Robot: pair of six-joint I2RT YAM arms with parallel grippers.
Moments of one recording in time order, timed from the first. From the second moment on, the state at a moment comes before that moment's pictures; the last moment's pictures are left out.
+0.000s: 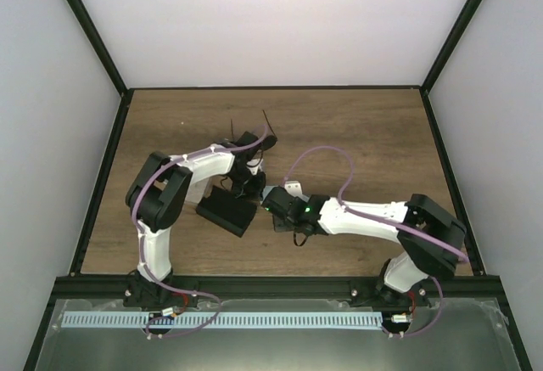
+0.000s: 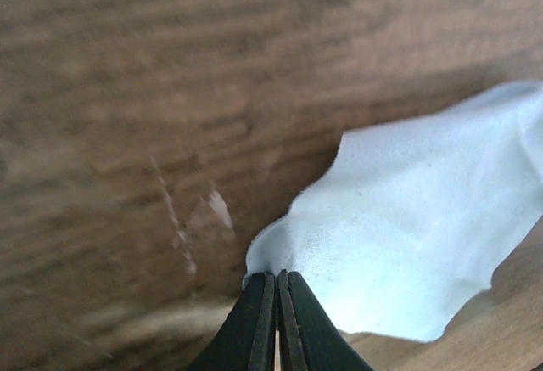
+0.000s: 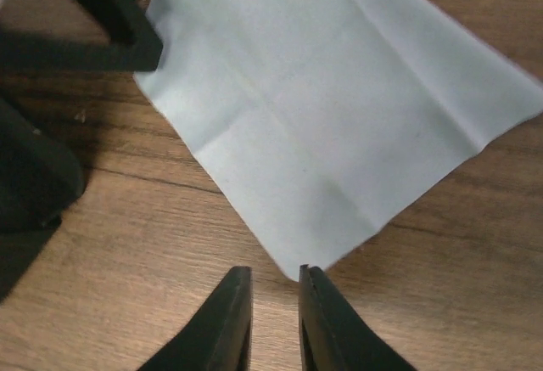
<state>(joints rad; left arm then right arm) -0.57 1.98 1.29 -0.73 0.40 -0.48 1.08 1.54 0.88 -0.48 0.29 0.89</state>
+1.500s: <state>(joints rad) -0.62 1.93 1.24 -0.72 0.38 -0.55 1.04 1.67 0.91 -0.51 0.30 0.88</state>
